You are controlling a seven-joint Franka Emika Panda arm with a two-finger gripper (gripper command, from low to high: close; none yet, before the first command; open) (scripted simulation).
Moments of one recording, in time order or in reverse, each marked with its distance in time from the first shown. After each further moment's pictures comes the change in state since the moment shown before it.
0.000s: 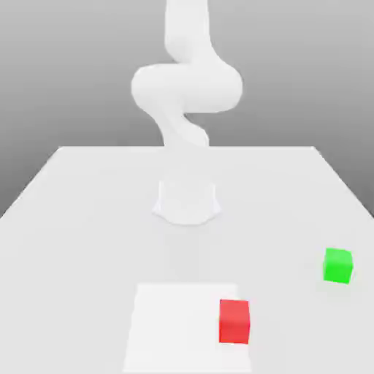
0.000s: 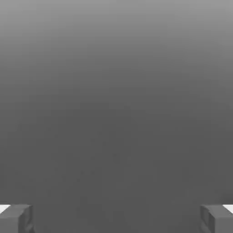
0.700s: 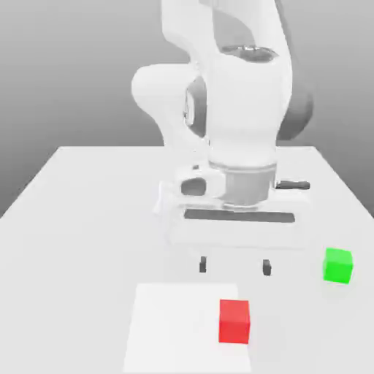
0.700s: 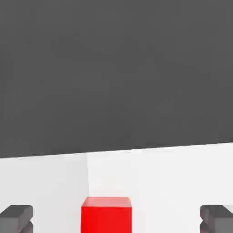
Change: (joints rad) arm 0.019 0.767 0.135 -0.283 -0.045 0.372 0.246
